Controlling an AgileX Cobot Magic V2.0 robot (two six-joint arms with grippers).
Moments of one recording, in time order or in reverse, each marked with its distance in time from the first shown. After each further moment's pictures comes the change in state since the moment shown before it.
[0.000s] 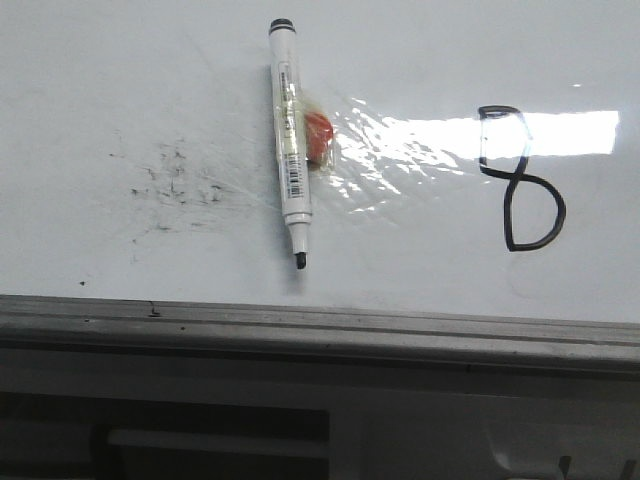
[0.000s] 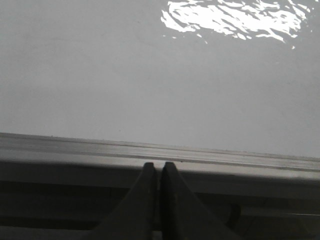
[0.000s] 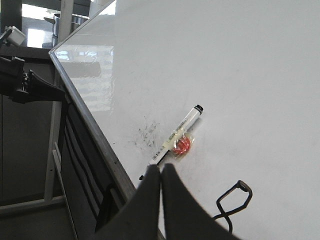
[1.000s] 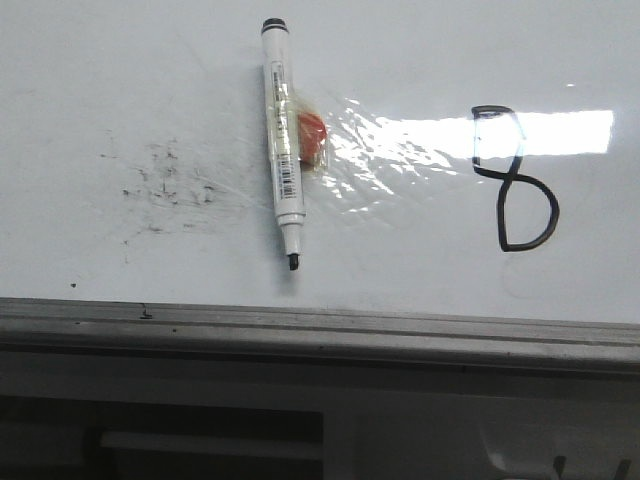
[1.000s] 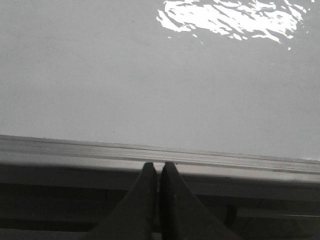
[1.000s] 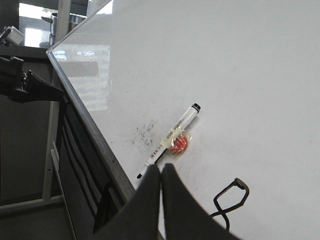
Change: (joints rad) left arm 0.000 -0.005 0.000 -0.006 0.010 -0.006; right arm 0.000 0.000 0.000 0.000 0.000 0.000
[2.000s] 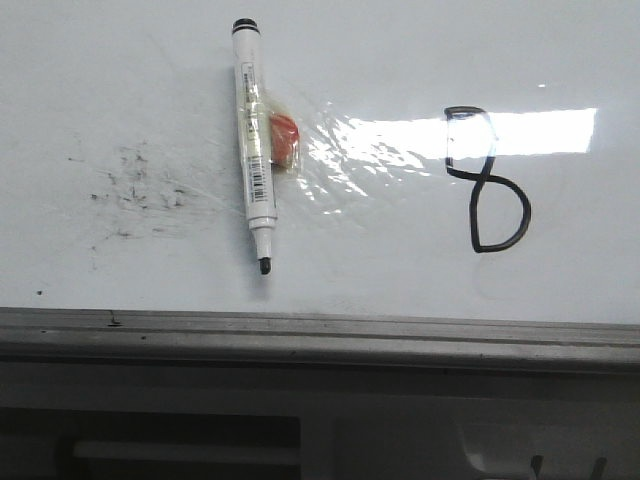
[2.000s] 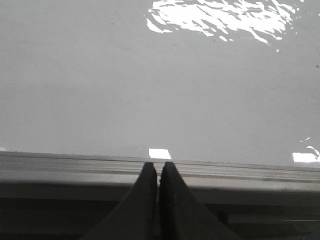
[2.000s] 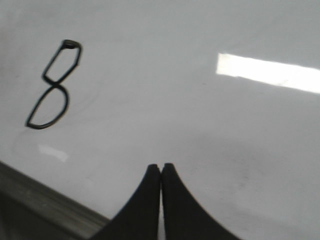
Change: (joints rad) left arm 0.000 0.000 0.000 0.000 0.000 0.000; right arm -0.593 0.000 0.394 -0.090 -0.317 0.219
